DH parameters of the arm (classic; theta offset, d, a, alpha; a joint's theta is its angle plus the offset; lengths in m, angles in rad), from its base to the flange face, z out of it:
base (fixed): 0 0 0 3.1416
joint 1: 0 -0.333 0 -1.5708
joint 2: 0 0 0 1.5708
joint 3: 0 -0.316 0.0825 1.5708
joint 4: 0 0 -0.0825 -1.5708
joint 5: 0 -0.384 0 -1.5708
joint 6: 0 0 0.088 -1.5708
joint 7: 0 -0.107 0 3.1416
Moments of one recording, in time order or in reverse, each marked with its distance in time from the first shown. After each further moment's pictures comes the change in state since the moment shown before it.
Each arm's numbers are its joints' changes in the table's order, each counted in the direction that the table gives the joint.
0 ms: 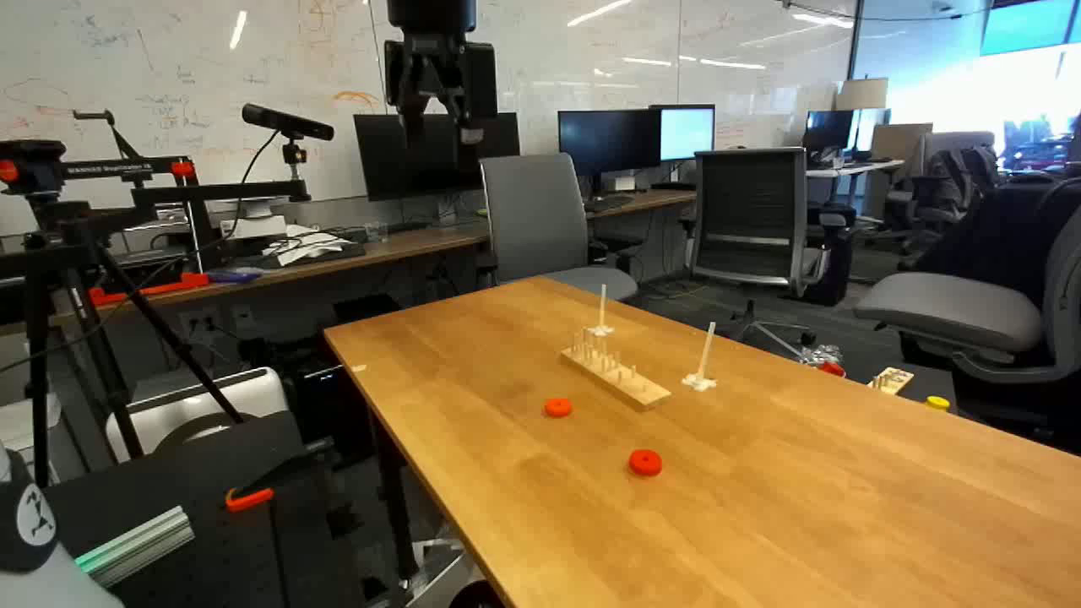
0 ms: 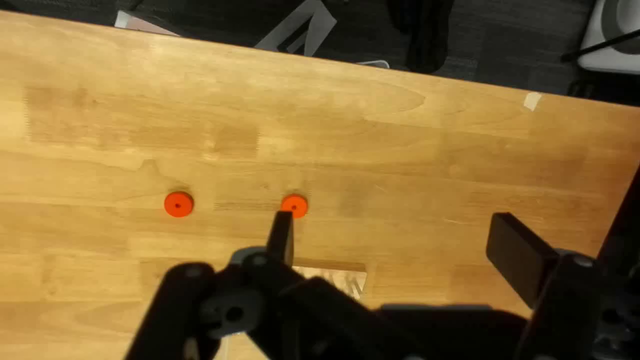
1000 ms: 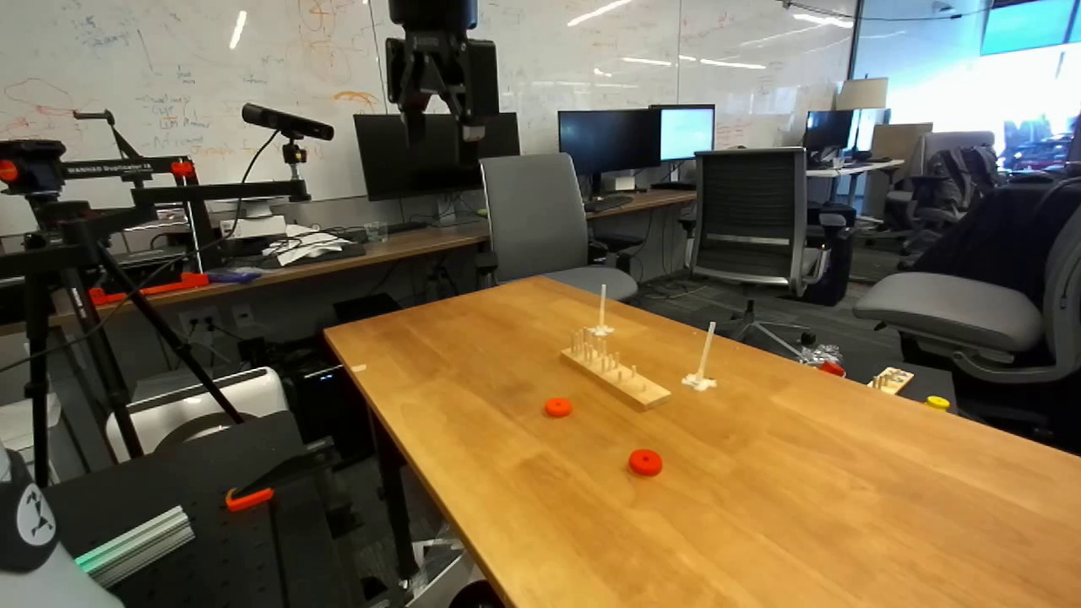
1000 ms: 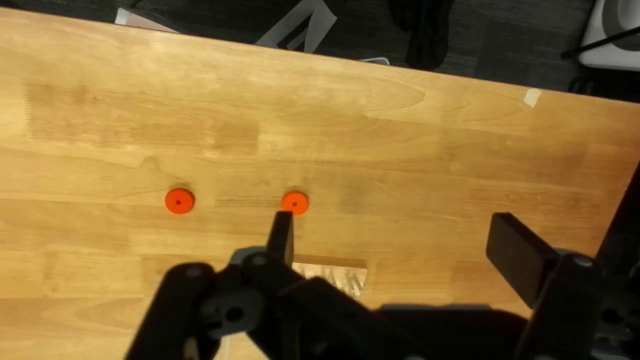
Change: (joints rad) arm 0.001 -0.001 0.000 -0.005 0.000 0.002 -0.002
